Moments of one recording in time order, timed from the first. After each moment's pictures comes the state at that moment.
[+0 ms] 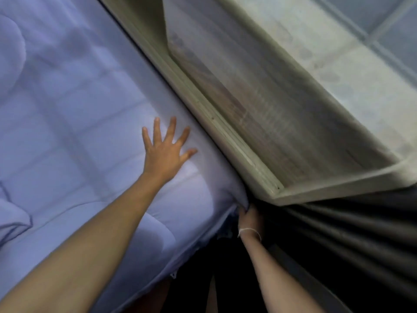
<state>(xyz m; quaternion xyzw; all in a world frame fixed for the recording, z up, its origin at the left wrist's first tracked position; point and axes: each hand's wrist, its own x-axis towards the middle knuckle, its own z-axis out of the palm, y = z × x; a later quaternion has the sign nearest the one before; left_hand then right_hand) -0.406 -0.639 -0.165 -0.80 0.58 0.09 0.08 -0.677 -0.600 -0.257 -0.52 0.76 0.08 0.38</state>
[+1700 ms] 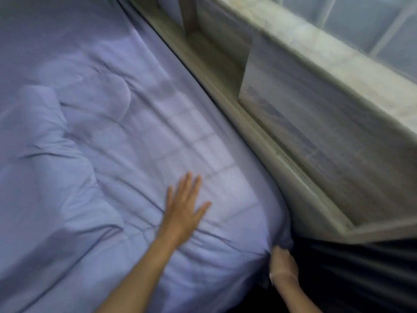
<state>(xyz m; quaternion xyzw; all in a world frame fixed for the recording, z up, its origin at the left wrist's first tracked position) -0.354 -0.511 -0.148 -0.84 0.54 0.07 -0.05 -0.625 -0.576 -0.226 -0.64 0.63 0.30 0.32</state>
